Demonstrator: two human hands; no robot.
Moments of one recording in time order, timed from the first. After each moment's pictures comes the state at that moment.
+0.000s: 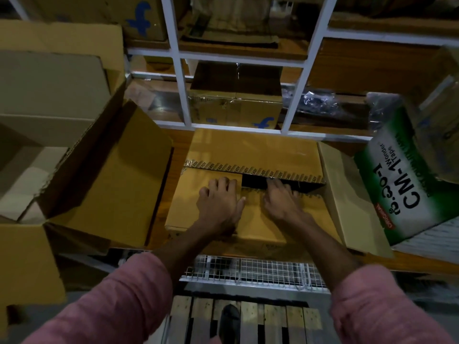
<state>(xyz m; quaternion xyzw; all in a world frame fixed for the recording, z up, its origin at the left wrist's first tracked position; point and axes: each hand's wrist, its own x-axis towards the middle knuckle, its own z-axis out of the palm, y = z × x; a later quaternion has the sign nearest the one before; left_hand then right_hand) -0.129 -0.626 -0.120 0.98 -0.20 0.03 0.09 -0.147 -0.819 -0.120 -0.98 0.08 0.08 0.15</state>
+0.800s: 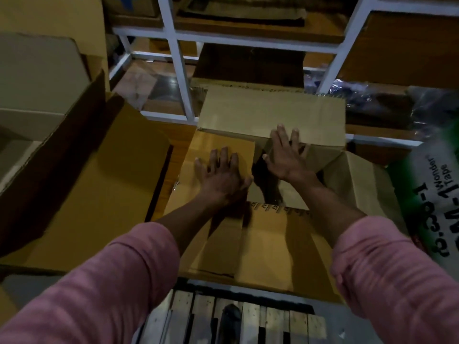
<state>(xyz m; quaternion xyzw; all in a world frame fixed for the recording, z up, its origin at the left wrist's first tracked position) 0.002 -0.657 -0.127 0.98 -0.16 -0.10 0.07 0.034 -0.858 -0.121 -0.99 0.05 0.07 0.13</state>
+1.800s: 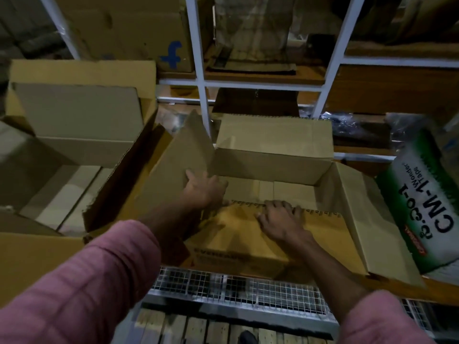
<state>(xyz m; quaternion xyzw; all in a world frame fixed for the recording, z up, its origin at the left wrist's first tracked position) -0.057 -0.561 -0.025 0.94 -0.22 -0.18 -0.17 -0.136 -0.768 -0.111 -0.98 0.05 0.13 0.13</state>
